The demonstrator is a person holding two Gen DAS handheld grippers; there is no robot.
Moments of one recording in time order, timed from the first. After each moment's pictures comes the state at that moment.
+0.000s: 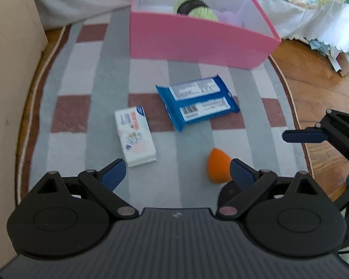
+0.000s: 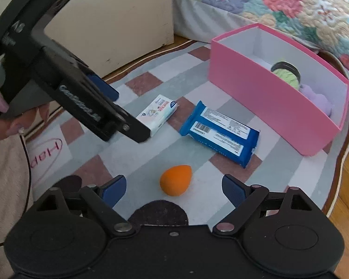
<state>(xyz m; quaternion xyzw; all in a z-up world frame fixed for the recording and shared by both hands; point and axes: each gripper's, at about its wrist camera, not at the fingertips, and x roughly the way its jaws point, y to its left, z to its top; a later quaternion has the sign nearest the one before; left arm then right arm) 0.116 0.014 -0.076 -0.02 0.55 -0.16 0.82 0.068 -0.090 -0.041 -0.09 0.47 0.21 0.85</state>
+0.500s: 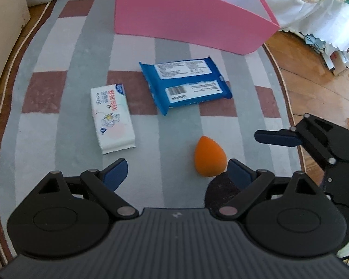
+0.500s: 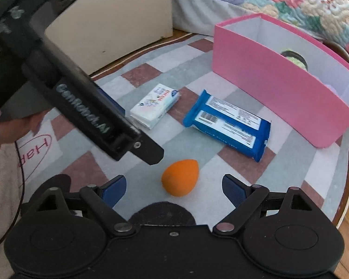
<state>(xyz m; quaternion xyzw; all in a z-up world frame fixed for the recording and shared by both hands) 0.116 0.005 -0.108 -0.06 0.57 -0.19 0.80 0.068 -0.082 -0.079 -0.08 0.47 0.20 0.86</state>
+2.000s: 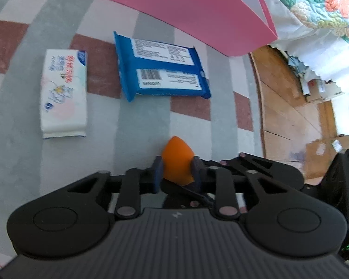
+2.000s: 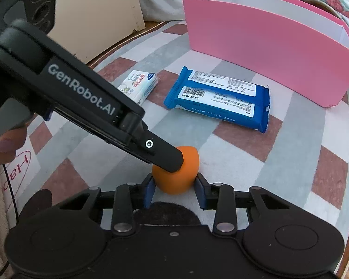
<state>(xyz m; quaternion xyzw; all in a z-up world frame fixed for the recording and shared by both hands) 0.132 -0.005 -0.154 -0.21 0.59 -0.23 0.75 0.079 -0.090 -0.127 0.00 0.48 0.16 0.86</state>
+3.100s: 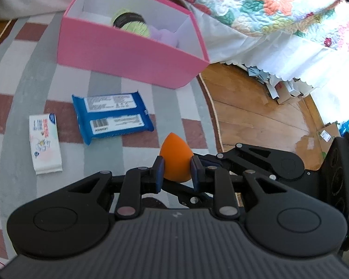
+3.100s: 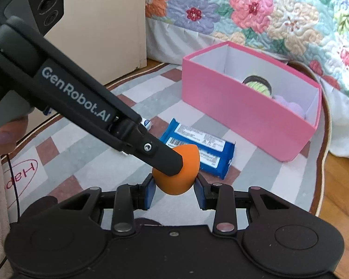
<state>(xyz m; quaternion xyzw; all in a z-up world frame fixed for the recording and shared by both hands) 0.104 -0.022 -0.061 -0.16 0.49 -0.29 0.80 0.057 -0.098 -0.047 -0.08 0.40 0.14 0.90</state>
